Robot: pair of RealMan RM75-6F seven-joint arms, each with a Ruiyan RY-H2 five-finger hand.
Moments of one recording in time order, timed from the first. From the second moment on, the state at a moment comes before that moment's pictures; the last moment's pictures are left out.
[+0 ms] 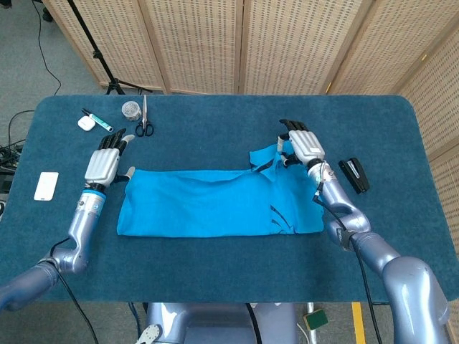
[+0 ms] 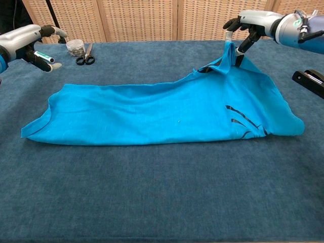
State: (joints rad) left arm -0.71 -1.64 -0.29 -0.94 1.18 0.92 -0.13; right arm 1.01 -1.72 0.25 -0.59 -1.30 0.60 0.54
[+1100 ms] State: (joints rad) left arm -0.62 -1.45 -0.28 -1.24 1.13 1.02 -0.01; right arm 1.19 -1.98 0.53 -0.14 -0.95 0.39 0.25
